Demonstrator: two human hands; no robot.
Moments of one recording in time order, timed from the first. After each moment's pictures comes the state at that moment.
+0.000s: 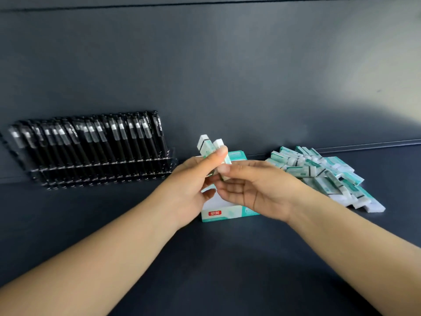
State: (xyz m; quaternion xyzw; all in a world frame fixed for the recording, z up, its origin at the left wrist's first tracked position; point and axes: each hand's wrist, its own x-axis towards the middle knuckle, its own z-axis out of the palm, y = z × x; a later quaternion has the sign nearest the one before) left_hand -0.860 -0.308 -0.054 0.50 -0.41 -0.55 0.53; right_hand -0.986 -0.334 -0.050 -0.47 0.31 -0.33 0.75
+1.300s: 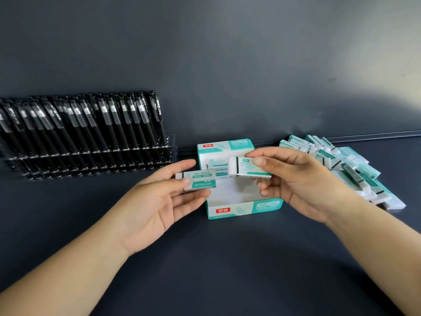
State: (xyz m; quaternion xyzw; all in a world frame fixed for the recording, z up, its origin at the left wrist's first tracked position) left_hand -0.804 -0.290 -0.077 0.43 -0.31 -0.64 0.55; right_hand -1.005 -0.348 -0.067 -0.53 0.36 -0.40 0.66
